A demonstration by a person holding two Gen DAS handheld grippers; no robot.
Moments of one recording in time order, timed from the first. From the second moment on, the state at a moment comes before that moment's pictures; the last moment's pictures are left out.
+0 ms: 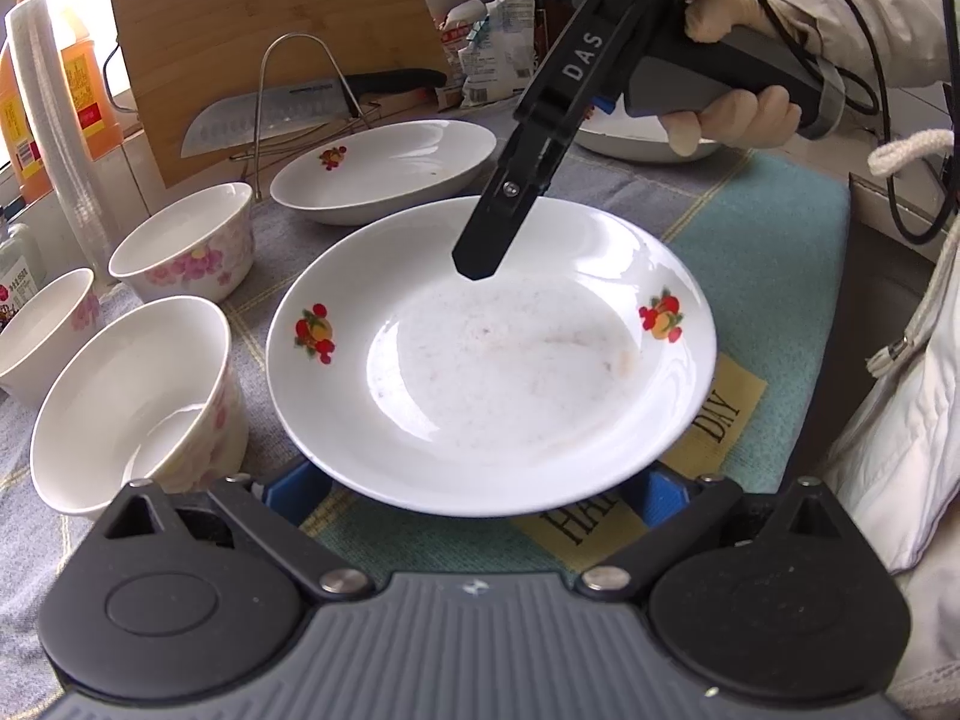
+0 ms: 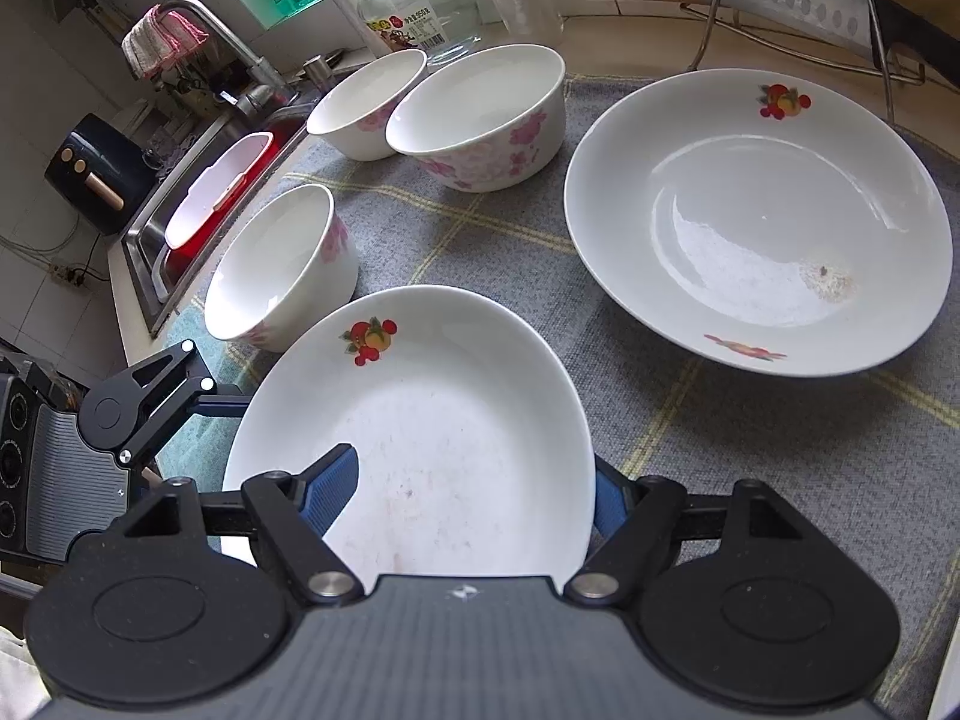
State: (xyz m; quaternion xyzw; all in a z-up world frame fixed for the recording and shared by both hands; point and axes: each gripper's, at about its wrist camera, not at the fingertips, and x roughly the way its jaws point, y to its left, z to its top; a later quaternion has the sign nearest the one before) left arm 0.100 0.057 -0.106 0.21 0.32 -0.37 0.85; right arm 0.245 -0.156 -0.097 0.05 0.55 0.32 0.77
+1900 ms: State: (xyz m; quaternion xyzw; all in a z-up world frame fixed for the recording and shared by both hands) left arm 0.139 -0.072 -0.066 0.24 0.30 -0.46 0.80; right arm 0.207 -0.293 -0.054 0.07 0.50 0.22 0.84
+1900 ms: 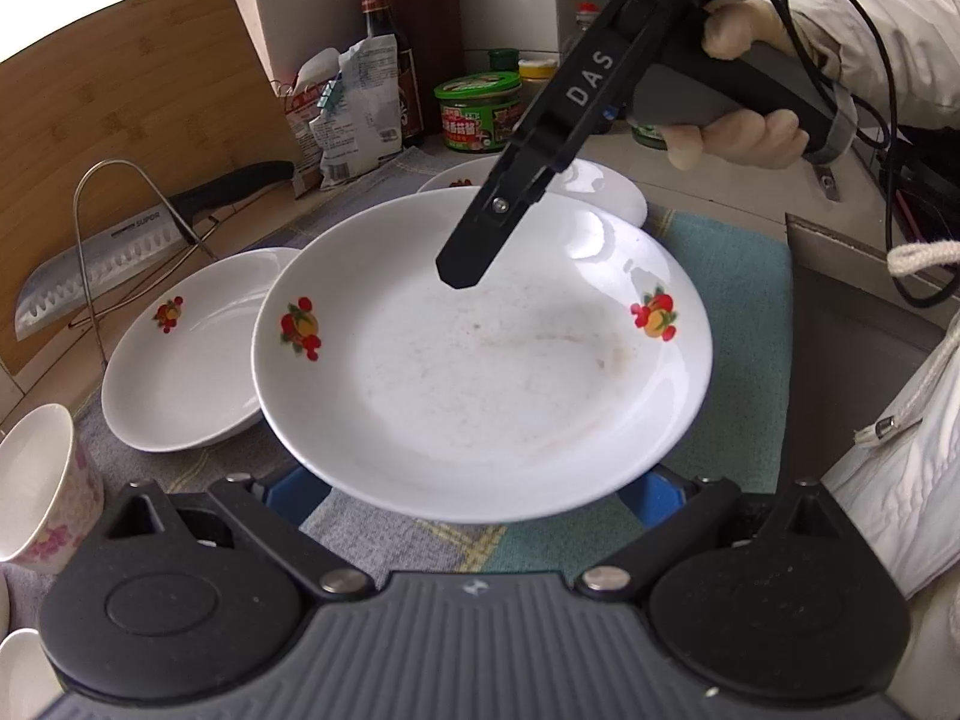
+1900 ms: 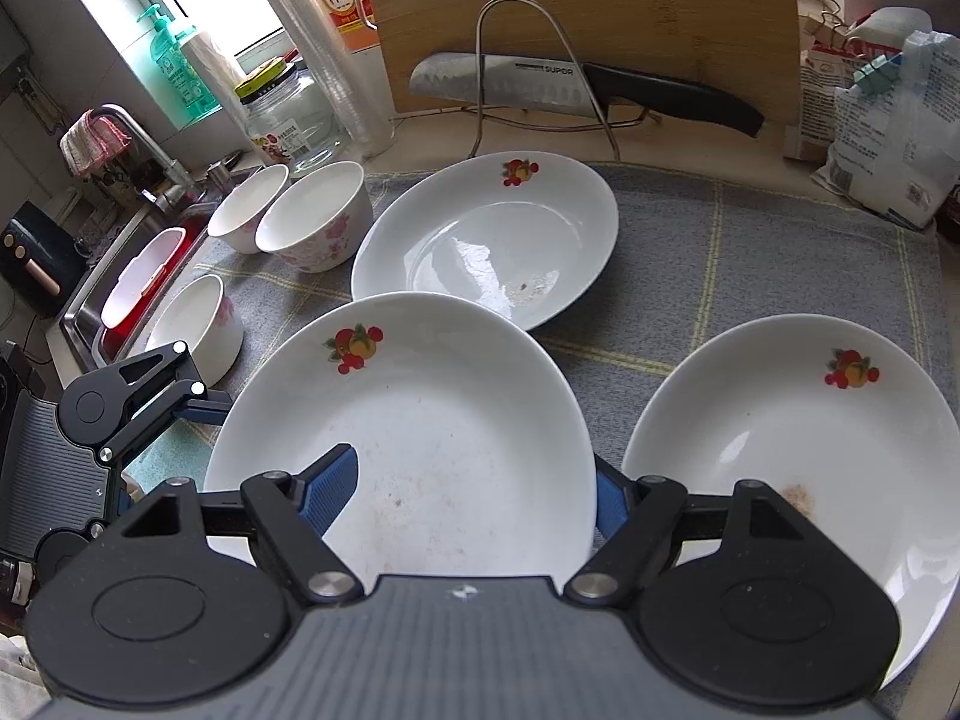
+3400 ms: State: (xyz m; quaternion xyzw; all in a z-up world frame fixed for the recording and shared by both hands) left arm 0.189 -0.206 -0.080 0.28 0.30 -0.53 0.74; right arm 0.205 -0.426 -0.067 0.12 0.48 0.11 0.86
